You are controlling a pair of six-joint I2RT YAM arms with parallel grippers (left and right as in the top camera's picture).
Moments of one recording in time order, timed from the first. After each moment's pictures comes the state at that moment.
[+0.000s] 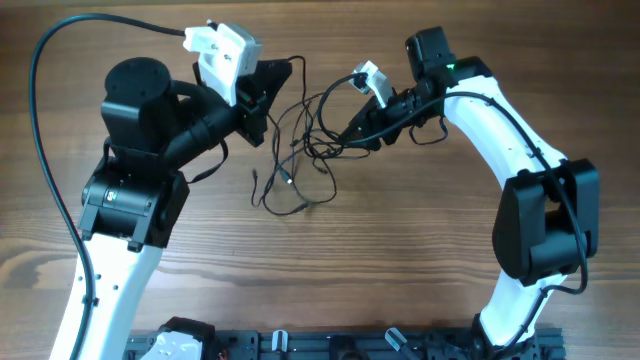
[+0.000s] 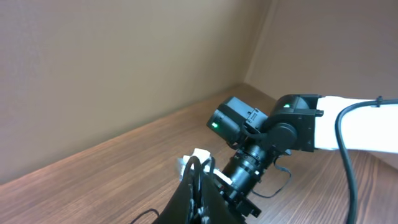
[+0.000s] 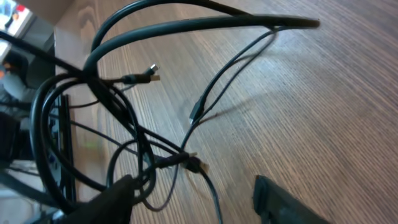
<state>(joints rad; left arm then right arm) -0.25 1.16 1.27 -0.33 0.55 -0.02 0.26 1.98 1.54 -0.88 -0.87 -0.53</state>
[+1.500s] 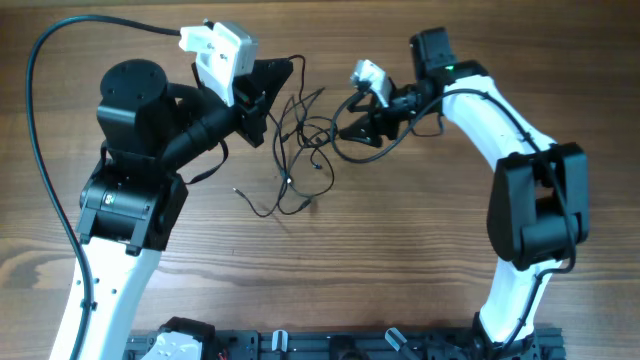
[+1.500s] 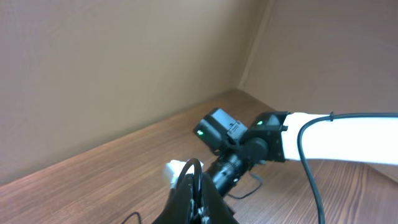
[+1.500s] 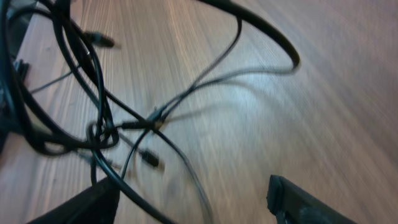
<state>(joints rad) -0.25 1.15 1.27 -0.31 0.57 -0.06 0.24 2.06 1.53 -0.68 -0.91 -0.77</state>
